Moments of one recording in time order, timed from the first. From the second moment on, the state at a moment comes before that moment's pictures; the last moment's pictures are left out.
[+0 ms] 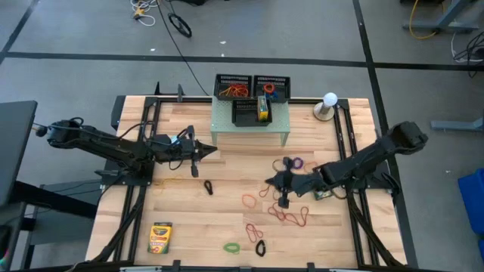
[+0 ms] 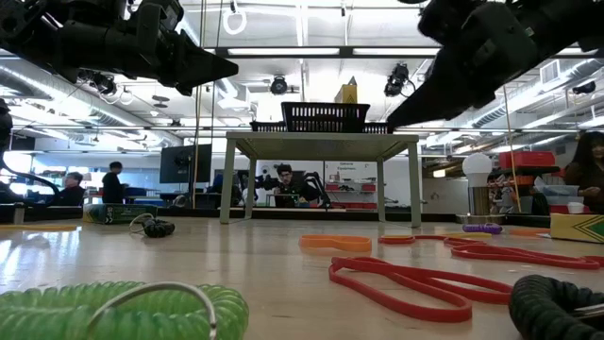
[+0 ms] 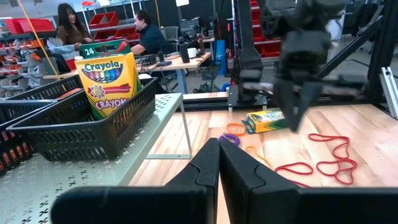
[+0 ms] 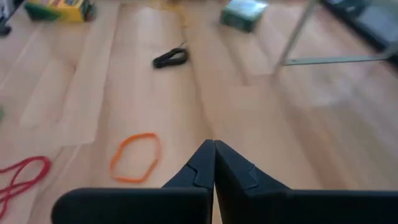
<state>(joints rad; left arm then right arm) -0.04 1.01 0.28 0.73 -0.23 0.14 0.38 1.41 0.63 0.18 0.47 0.23</state>
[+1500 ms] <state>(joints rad) -0.04 1.01 0.28 0.72 -0.23 0.14 0.65 2.04 1.33 -0.36 0.11 0.56</state>
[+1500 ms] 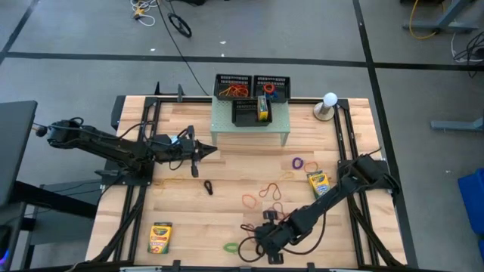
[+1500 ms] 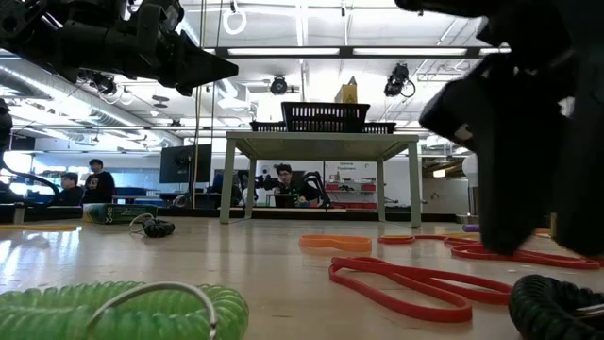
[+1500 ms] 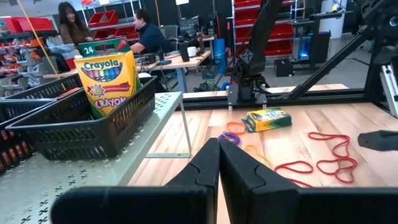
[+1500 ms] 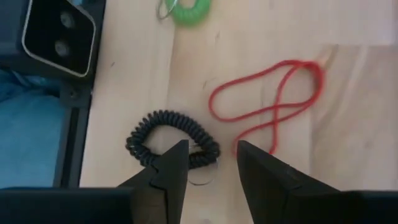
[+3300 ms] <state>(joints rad) -0.04 1.01 0.28 0.73 -0.23 0.14 -0.15 1.43 1.49 -0.46 0.54 0.14</state>
